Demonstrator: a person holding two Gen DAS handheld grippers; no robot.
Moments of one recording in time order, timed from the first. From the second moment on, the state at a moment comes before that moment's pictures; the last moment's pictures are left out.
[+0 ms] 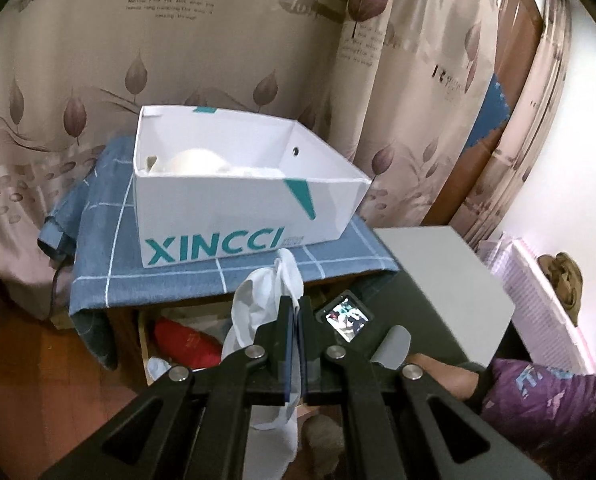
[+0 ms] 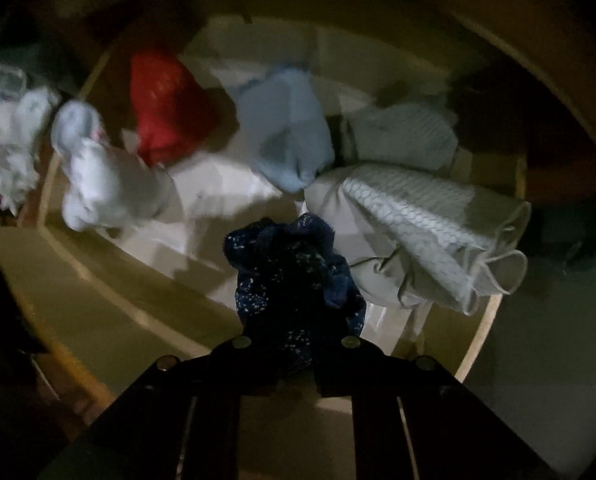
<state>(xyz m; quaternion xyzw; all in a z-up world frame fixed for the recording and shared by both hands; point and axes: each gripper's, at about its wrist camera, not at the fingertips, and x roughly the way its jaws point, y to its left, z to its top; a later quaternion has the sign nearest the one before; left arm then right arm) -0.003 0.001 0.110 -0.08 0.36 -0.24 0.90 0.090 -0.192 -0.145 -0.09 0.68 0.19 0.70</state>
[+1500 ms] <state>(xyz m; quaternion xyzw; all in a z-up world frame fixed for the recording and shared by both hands) 0.227 -0.018 0.188 -0.01 0.27 -0.05 0.96 0.077 -0.238 -0.044 0.14 0.57 0.27 0.76</state>
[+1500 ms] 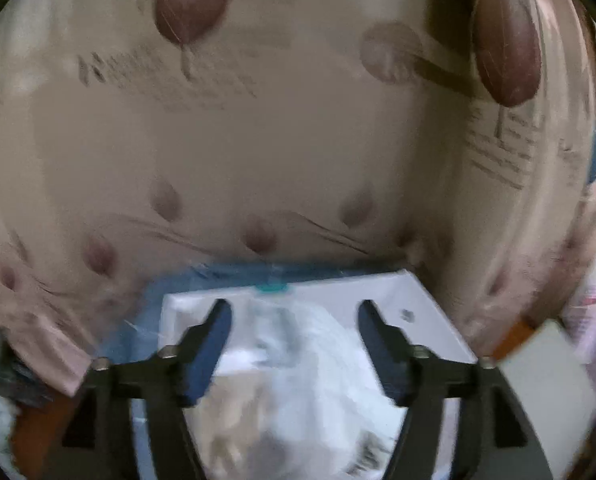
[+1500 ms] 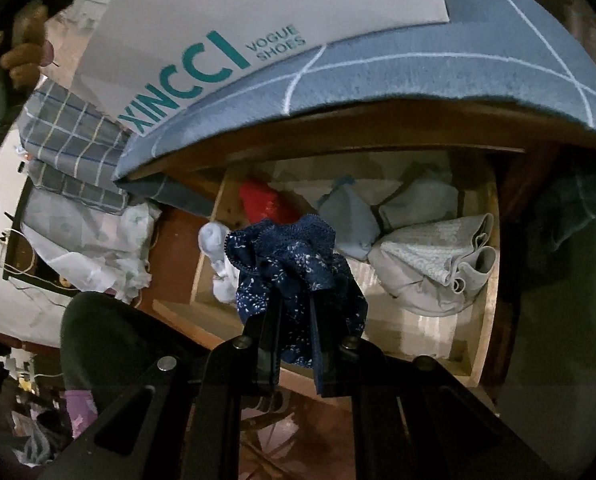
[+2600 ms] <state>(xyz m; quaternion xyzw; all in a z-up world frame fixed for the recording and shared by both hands) 0.012 0.081 0.063 -0.04 0.28 -0.05 0.96 0.069 -0.280 0.154 0.17 0.41 0.30 0.85</state>
